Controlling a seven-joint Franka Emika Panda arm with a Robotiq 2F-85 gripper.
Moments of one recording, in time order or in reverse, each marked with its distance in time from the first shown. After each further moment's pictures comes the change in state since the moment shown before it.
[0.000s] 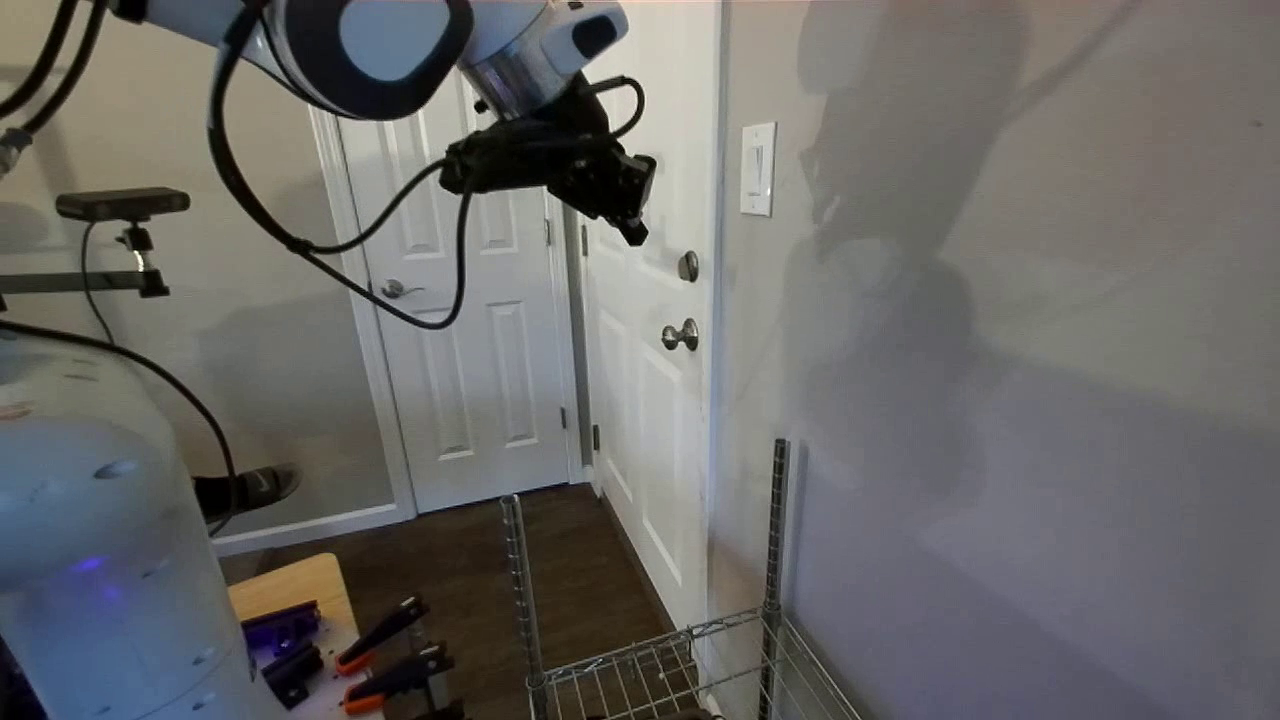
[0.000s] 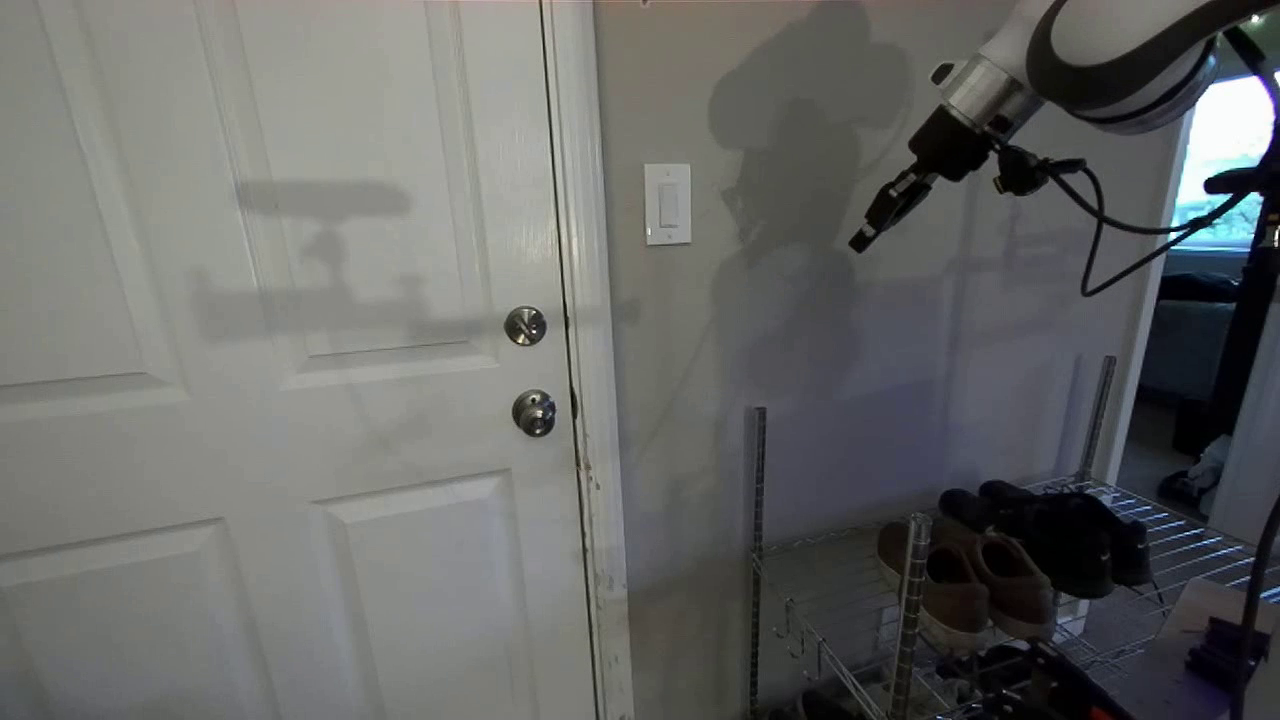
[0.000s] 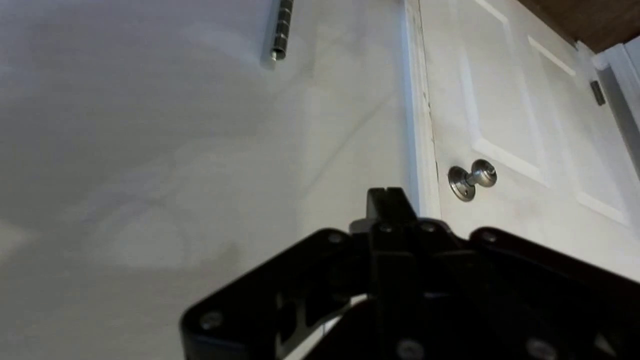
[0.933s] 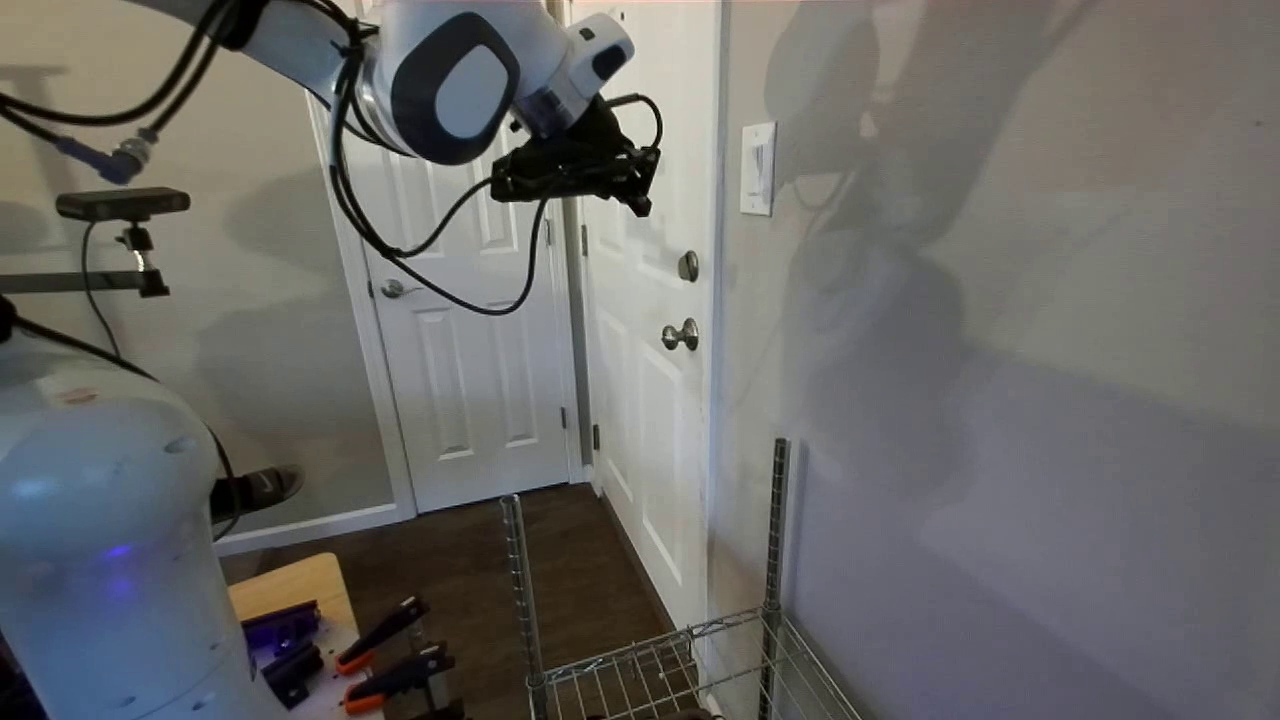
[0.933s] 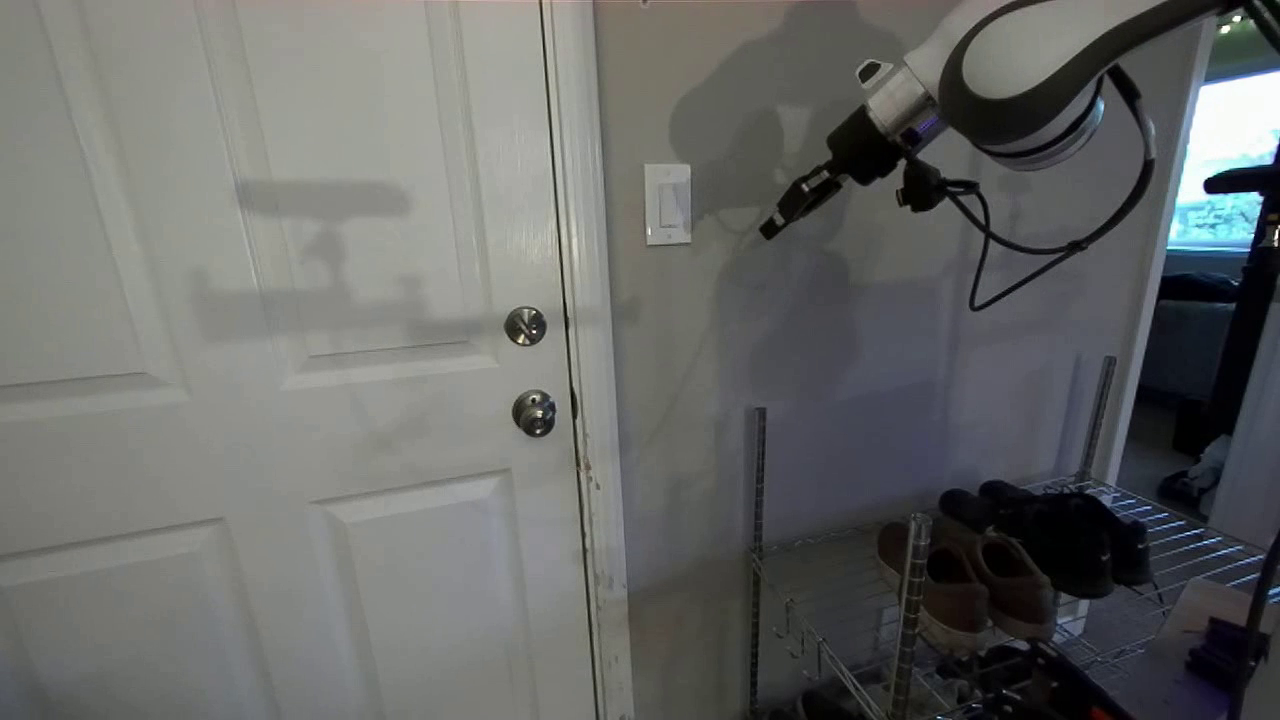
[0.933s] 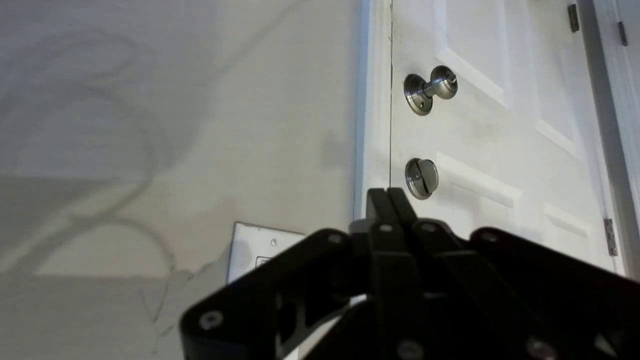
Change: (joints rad) arm 0.235 0.215 -0.043 0.072 0.059 0.337 -0.011
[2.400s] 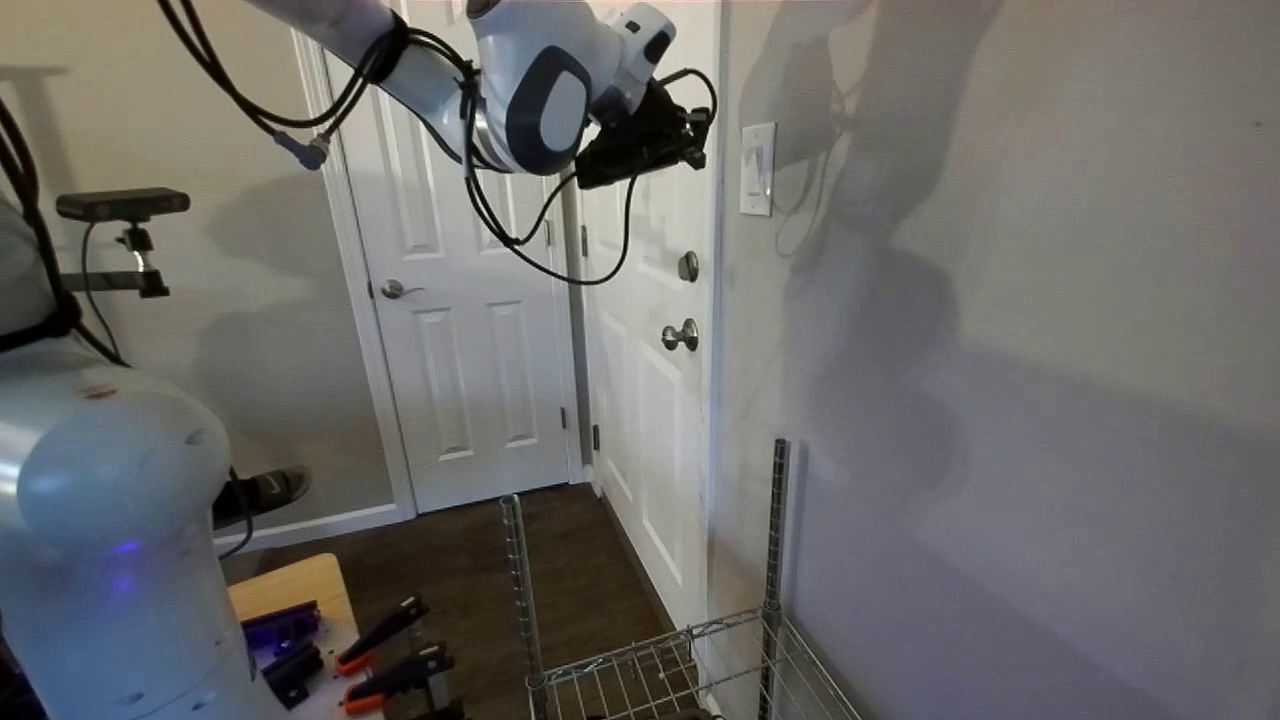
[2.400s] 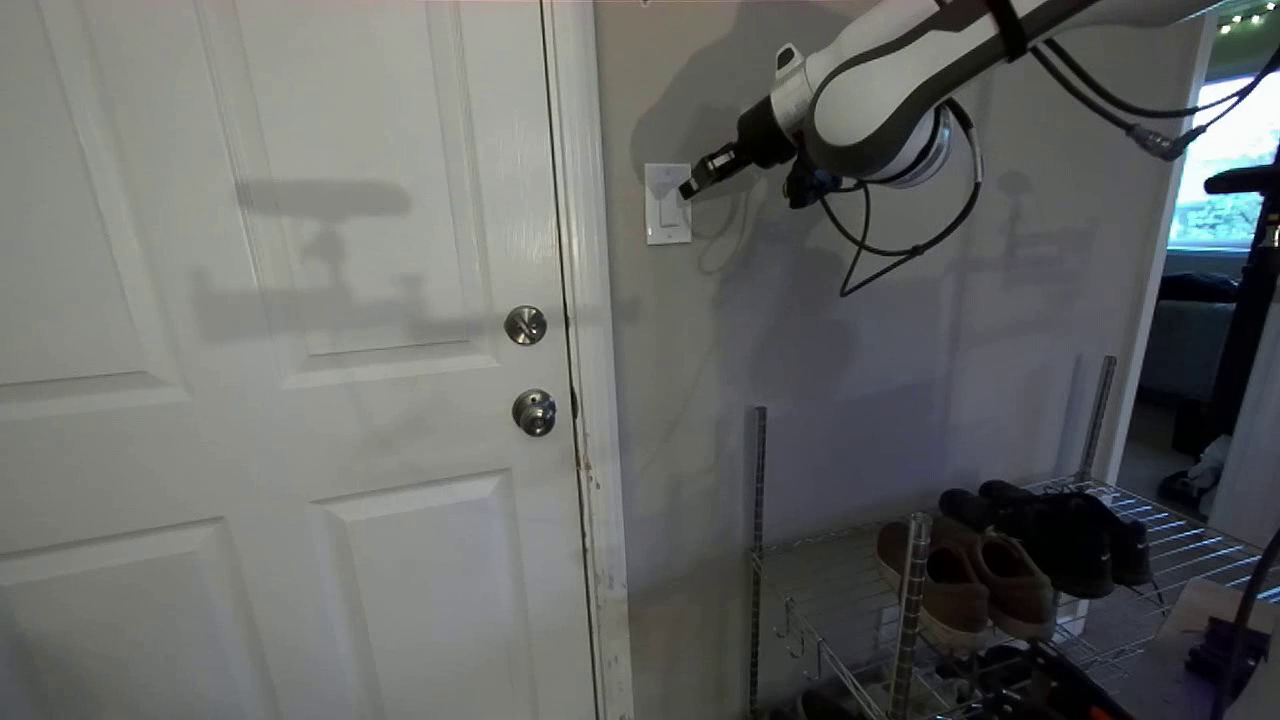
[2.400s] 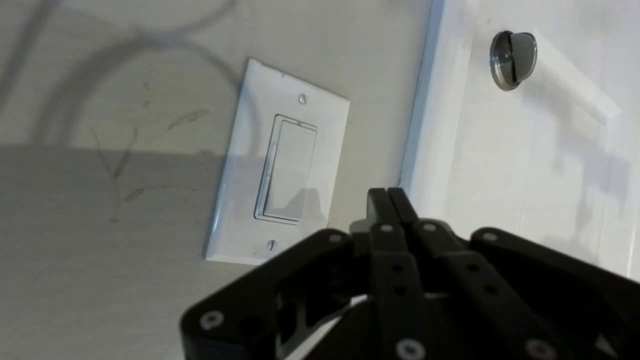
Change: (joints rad) arm 0.082 0.377 -0.033 0.290 -0.001 0.328 0.001
